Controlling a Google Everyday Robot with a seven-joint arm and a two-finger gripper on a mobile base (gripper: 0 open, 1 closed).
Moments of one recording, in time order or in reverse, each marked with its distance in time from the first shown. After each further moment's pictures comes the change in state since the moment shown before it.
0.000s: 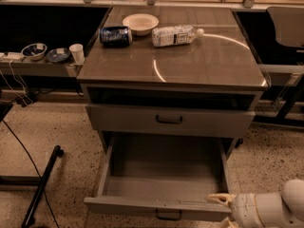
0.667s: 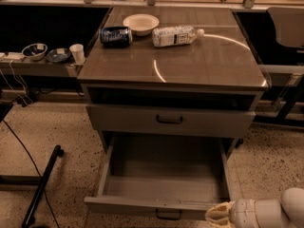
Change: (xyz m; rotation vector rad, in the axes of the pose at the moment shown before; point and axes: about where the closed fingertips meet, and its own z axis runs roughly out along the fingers) arm 0.019 0.006 0.010 0.029 -0.008 0.024
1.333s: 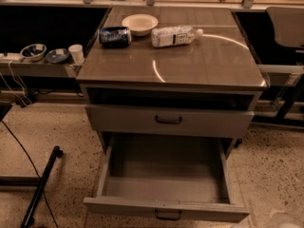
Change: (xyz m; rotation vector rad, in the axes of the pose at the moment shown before) arm 0.052 0.041 0.043 0.105 0.016 -0.038
